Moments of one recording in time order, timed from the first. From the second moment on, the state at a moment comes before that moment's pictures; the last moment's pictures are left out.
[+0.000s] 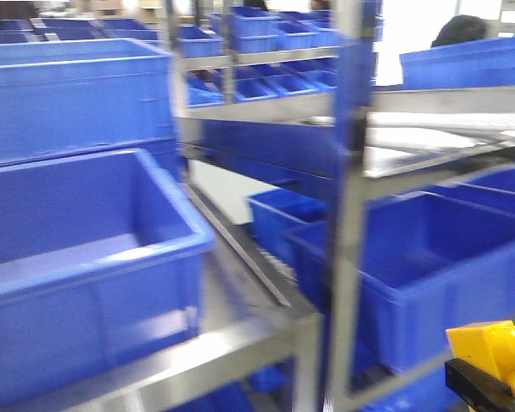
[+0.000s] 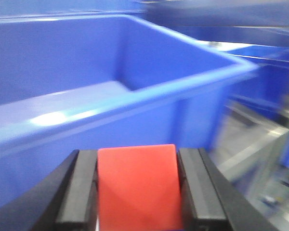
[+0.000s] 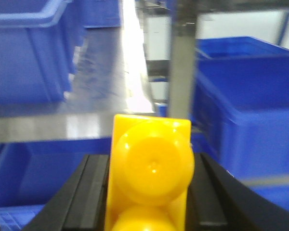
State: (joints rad) left arm -0.07 0.48 -0.56 -0.26 0.39 0.16; right arm 0.40 0.71 -0.62 -0.09 0.33 0.08
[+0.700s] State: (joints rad) left arm -0.07 0.48 -0.56 -0.26 0.39 0.16; right arm 0.40 0.71 -0.62 -0.09 0.33 0.08
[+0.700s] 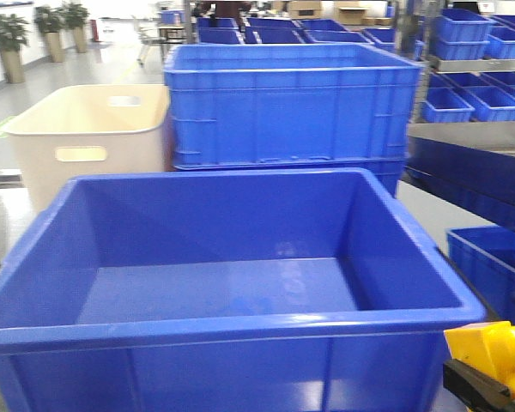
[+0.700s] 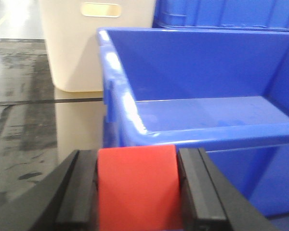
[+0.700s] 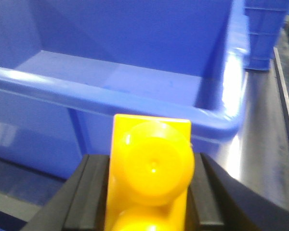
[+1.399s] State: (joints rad) left arm -0.07 0.48 -0.56 -0.26 0.39 0.16; right arm 0.40 0.71 -0.62 -0.09 0.33 0.08
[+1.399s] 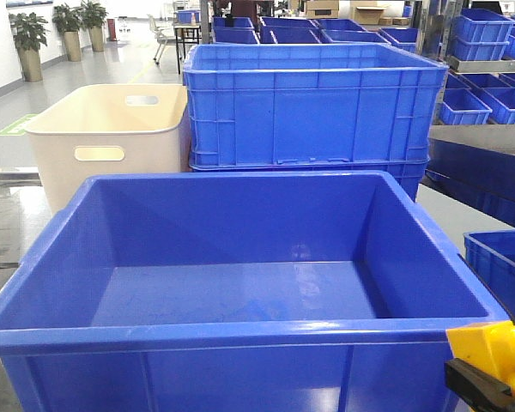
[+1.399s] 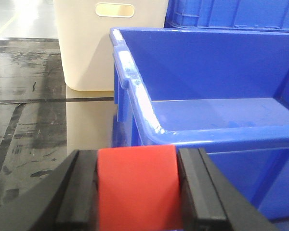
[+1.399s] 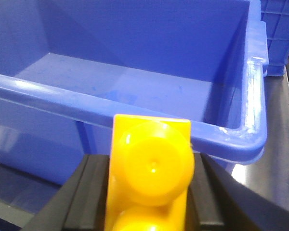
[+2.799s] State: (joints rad) left arm -0.22 1.40 -1.26 -0.71 0.44 0.73; right arm 0.40 1.41 -1.24 -0.07 0.28 -0.05
